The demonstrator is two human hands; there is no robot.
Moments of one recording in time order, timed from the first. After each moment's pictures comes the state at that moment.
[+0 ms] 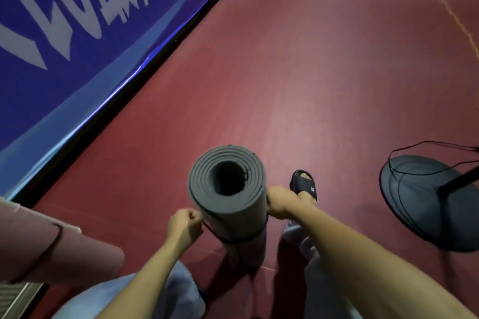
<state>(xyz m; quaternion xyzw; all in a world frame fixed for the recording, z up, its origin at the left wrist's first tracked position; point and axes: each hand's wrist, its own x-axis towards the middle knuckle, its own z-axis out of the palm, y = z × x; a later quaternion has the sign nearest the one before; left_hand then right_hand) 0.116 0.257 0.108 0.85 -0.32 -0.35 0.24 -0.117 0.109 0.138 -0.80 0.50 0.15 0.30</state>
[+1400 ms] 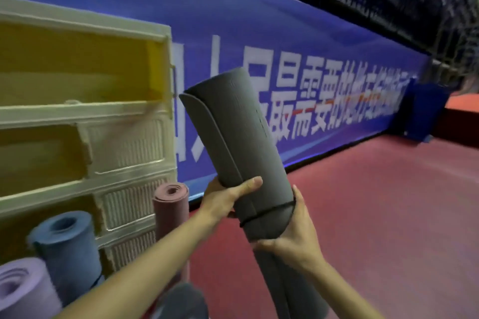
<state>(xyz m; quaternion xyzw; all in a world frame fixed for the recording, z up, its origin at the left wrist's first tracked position) 0.040 0.334 0.600 0.63 -0.29 -0.21 0.69 -0.073 0.277 0.427 -0.85 0.22 -0.31 0.37</state>
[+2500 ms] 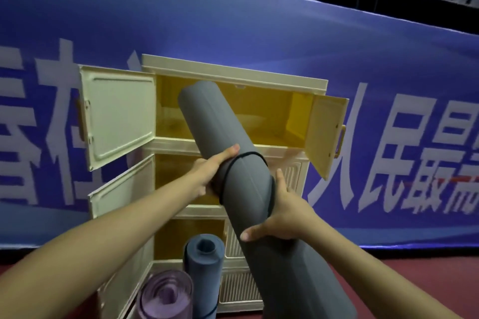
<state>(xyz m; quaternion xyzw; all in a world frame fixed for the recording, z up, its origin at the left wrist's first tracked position) 0.248 0.721 0.623 0.64 0.03 -0.04 0.76 0.170 0.526 0.607 -0.98 -0.03 -0.01 0.21</state>
